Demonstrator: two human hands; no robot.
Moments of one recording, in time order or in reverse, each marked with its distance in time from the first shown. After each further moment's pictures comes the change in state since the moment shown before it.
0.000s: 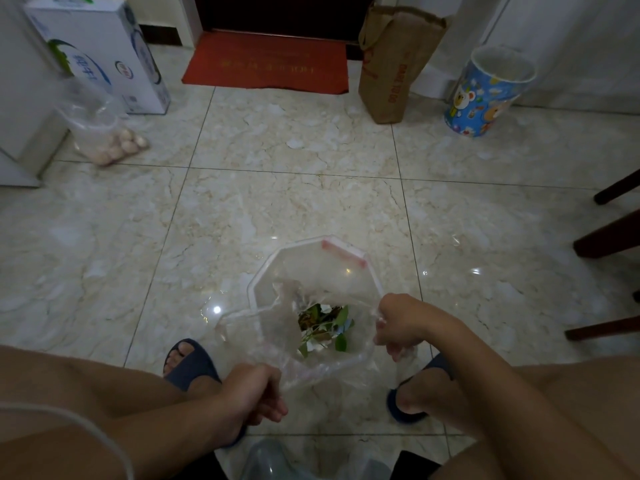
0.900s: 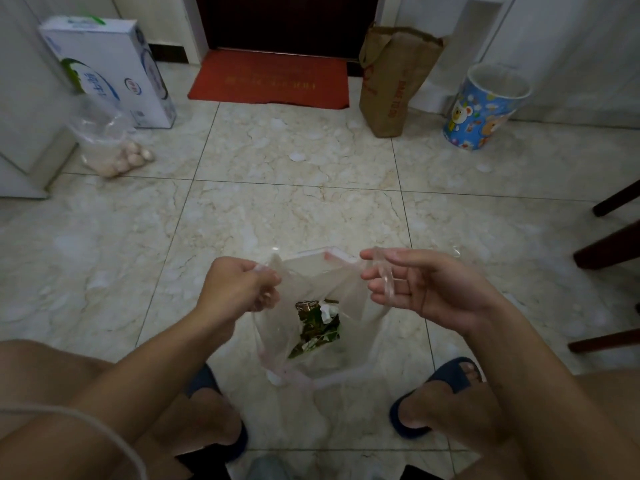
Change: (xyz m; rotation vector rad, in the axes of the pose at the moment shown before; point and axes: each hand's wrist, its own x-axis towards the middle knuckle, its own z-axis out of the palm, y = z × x) left_hand -0.040 0.123 -0.034 -0.028 0.297 0.621; right_hand -0.068 -0.019 -0.058 1.350 -0.154 -0.431
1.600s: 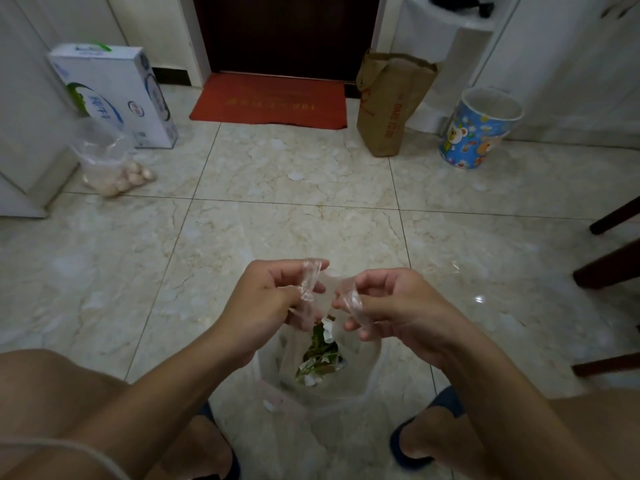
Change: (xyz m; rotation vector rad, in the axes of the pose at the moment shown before) left_hand -0.024 0.046 0.016 -0.125 -0.312 0.268; right_hand 0.003 0.000 0.039 -0.357 0.101 -0.135
